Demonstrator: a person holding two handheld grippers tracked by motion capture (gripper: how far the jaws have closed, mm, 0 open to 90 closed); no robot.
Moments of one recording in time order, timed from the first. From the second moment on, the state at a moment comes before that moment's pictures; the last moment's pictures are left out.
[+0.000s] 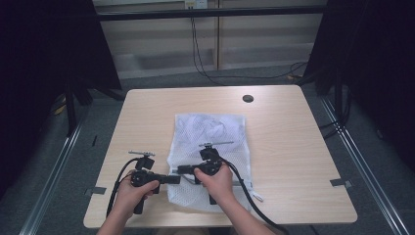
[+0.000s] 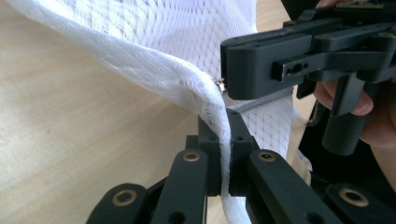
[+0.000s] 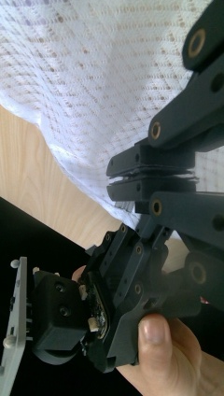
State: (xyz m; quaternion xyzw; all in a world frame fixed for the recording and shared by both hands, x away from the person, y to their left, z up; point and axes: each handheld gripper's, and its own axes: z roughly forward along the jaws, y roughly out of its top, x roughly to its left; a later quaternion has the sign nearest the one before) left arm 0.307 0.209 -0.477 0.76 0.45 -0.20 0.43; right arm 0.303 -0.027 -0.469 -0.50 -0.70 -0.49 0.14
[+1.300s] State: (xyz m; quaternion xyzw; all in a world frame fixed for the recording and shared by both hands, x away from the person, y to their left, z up) left arm 0.306 0.210 -0.470 0.76 0.47 -0.19 0.42; right arm 0.302 -0.040 -0.472 -0.50 -0.70 -0.49 0.15
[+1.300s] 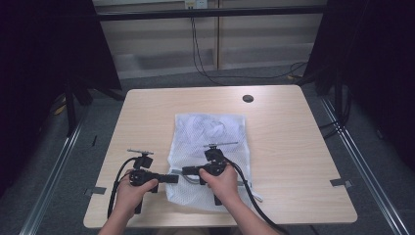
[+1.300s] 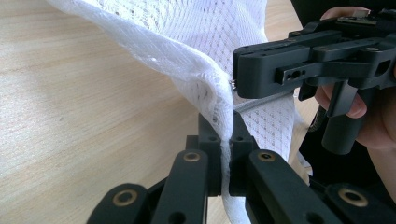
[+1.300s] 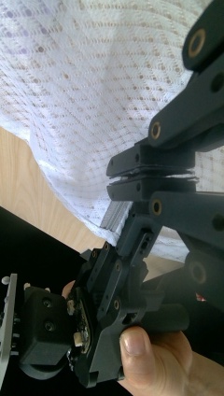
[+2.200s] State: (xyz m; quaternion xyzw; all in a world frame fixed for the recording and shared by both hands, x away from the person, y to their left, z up) left arm 0.306 0.210 -0.470 0.75 0.48 -0.19 0.42; right arm 0.301 -0.049 -0.472 -0.50 -0.70 -0.48 0.14
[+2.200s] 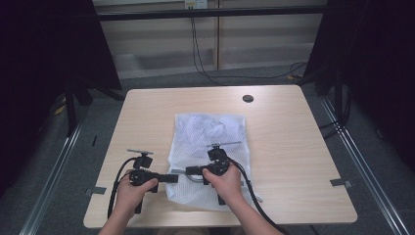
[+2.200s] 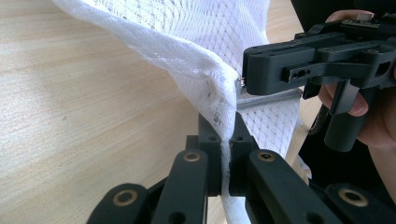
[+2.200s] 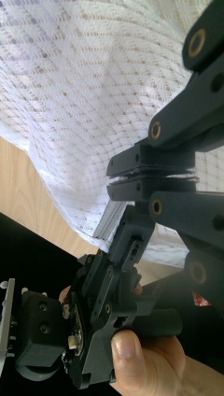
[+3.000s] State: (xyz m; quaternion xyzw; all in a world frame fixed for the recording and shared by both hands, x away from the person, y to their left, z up) left arm 0.307 0.214 -0.470 0.74 0.48 -0.18 0.42; right arm 0.300 -0.054 -0.474 -0.50 -0.71 -0.47 0.14
